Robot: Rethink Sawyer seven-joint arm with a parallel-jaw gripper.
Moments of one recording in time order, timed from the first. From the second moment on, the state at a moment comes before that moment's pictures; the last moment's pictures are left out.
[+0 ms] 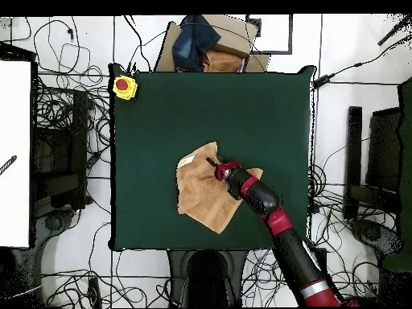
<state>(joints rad) -1.46 0.47 0.87 1.54 -0.68 0.38 0.96</state>
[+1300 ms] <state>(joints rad) -1.40 0.46 0.85 1.51 -0.75 0.19 0.96</state>
